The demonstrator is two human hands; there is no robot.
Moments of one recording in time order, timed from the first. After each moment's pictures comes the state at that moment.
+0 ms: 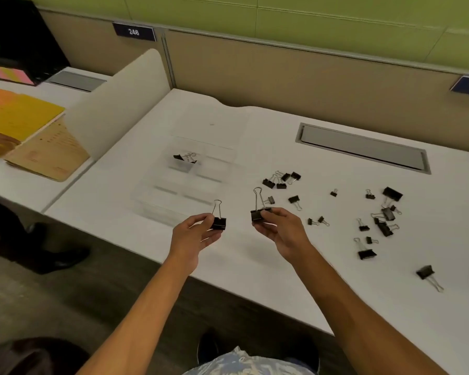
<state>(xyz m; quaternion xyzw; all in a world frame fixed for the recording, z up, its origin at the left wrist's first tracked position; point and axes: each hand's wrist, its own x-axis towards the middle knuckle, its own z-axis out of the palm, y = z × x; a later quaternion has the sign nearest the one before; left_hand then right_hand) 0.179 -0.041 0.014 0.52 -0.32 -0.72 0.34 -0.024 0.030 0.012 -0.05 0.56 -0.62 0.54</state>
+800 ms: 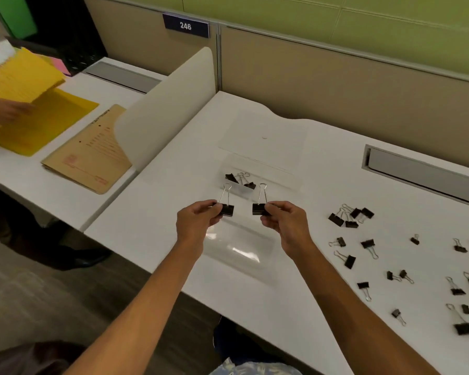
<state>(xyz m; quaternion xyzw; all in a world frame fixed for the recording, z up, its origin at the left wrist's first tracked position) 0.258 -0.244 0.000 0.56 -0.35 -0.64 0.40 0.064 -0.175 -0.003 -0.14 0.64 -0.59 0.48</state>
